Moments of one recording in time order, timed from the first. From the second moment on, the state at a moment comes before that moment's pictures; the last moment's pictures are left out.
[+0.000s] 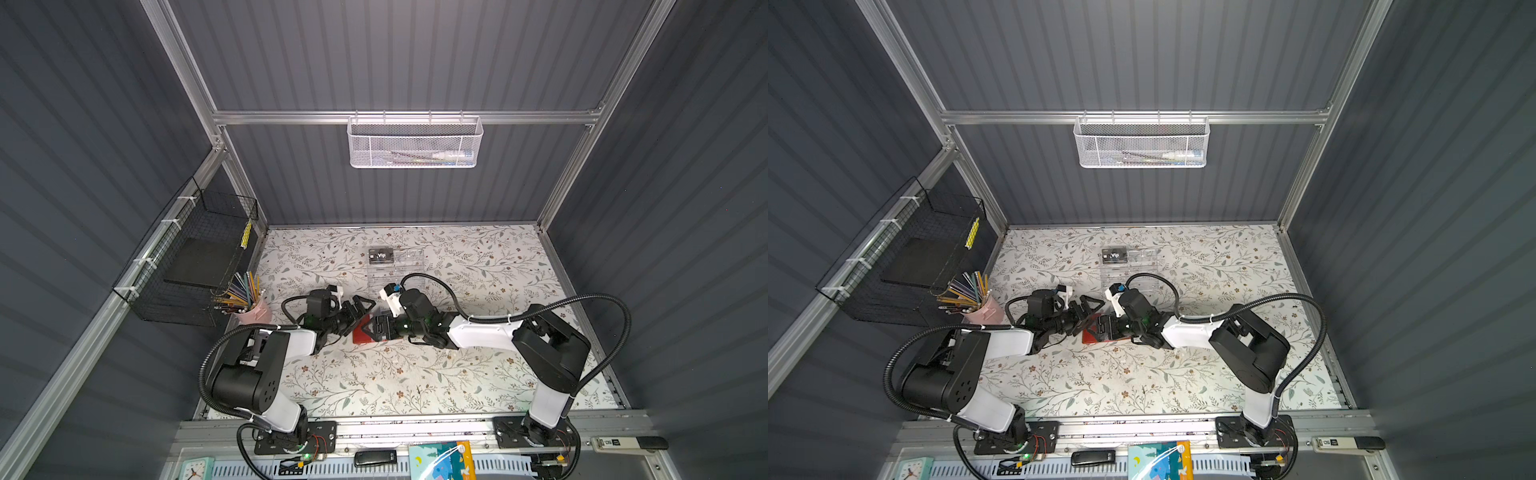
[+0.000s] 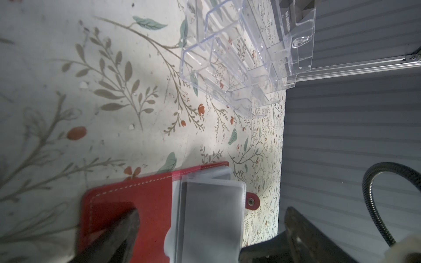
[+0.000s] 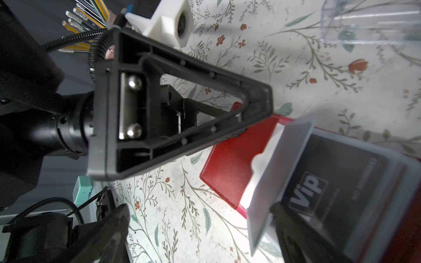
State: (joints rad) left arm -0.25 1.56 0.48 0.46 0.60 -0.93; right arm 0.92 1.81 0.97 0.27 -0.29 0.65
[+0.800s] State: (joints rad) left arm -0.12 1.42 0.48 0.28 0.67 -0.93; right arm 0.96 1.89 1.02 0.31 -0.35 0.66
